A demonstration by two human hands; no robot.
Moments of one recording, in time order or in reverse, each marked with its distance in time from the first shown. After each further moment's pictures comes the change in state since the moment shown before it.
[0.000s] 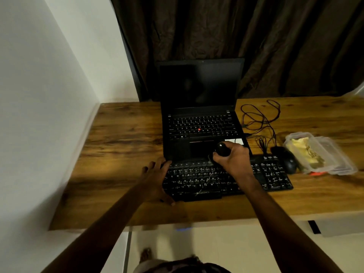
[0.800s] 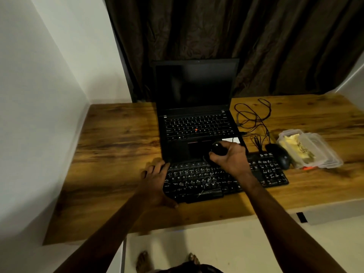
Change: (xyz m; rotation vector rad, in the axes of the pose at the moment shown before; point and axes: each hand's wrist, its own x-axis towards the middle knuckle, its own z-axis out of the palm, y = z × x) left_hand 0.000 -0.010 0.009 -0.099 0.030 0.013; right_hand -0.002 -0.015 0.005 0.104 -0.028 0.021
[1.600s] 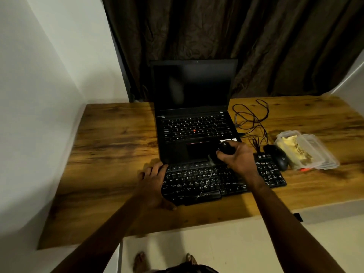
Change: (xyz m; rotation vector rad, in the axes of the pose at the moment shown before) left_hand 0.003 -0.002 0.001 0.043 0.005 -0.009; right_hand 0.008 0.012 -0.018 -0.036 0.034 0.044
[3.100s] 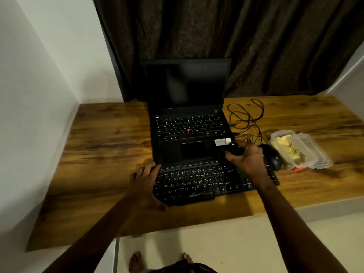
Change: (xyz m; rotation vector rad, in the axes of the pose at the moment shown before) left_hand -0.002 0.004 -0.001 -0.029 0.005 -0.015; right_hand -0.002 0.023 -0.039 -0.064 0.079 -0.034
